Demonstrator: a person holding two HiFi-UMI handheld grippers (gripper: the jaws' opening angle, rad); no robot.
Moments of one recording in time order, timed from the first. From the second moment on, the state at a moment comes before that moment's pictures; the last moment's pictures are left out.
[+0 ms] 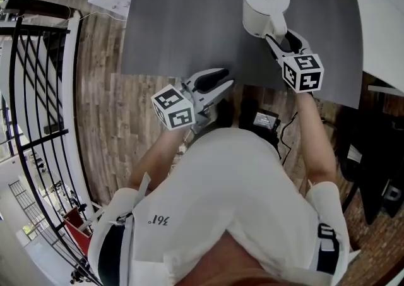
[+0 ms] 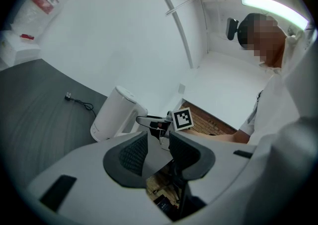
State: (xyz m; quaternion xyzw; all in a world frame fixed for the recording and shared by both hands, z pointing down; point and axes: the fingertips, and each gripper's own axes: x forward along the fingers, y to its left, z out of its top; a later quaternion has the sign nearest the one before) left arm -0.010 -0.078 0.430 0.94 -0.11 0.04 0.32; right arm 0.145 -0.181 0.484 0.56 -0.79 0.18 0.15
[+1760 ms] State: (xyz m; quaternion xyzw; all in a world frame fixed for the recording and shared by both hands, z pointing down) left arm -0.028 -0.084 0.434 0.93 -0.15 0.04 0.33; right arm 0.089 -0.199 0.534 0.29 -0.91 0.18 0.23
